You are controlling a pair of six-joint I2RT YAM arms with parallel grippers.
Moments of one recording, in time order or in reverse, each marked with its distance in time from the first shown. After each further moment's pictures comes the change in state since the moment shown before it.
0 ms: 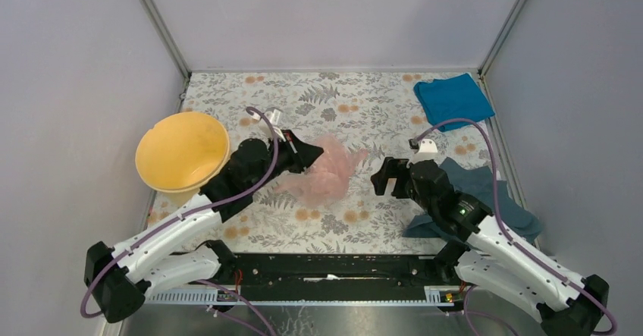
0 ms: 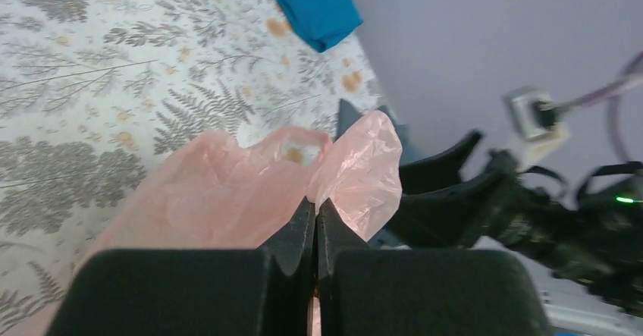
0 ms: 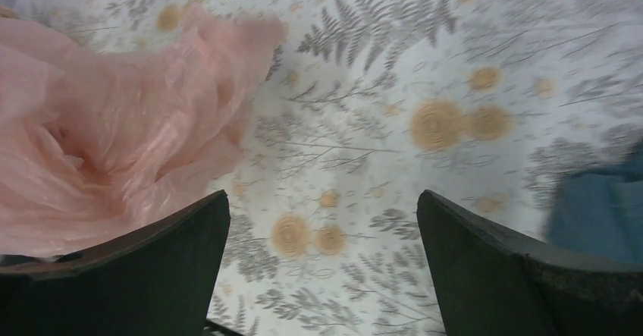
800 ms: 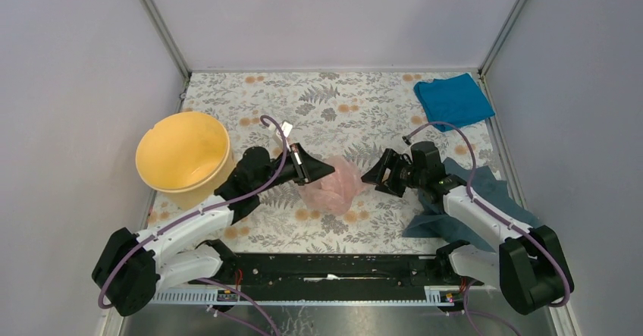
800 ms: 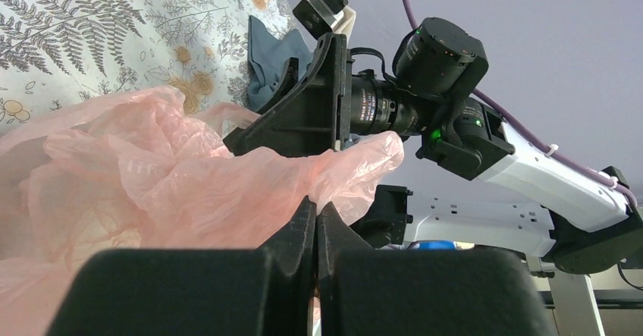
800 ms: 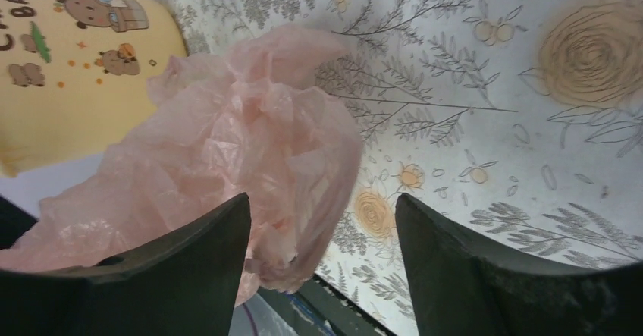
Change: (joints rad) left arm 0.148 0.064 -0.245 0.418 0.458 -0.283; right arm -0.390 0.427 -0.106 0.353 -0.788 0.275
